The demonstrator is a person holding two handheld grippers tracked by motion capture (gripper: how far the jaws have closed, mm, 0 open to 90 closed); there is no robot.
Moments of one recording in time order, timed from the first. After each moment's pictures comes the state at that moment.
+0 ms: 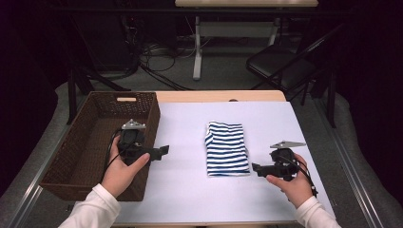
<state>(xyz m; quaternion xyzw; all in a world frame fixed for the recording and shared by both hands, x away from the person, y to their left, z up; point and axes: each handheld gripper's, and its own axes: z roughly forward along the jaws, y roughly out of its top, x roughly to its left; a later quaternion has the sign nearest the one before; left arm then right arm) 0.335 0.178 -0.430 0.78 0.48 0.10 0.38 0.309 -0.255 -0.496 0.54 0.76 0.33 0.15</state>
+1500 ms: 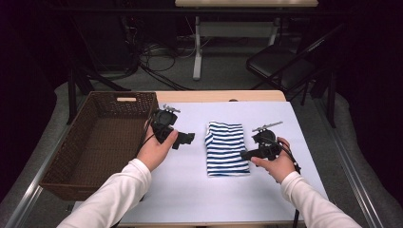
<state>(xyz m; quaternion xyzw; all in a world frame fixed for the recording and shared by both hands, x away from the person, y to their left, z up) 0.387 0.098 -0.423 0.81 0.47 0.11 0.33 0.364 -0.218 -0.485 0.53 0.79 0.27 0.12</state>
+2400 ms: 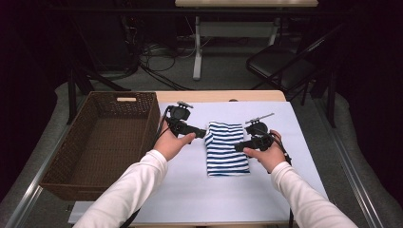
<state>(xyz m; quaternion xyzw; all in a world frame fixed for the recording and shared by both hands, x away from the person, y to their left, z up) 0.420 0.065 -0.439 0.81 0.48 0.07 0.32 0.392 -0.201 -0.484 0.55 0.78 0.27 0.12</state>
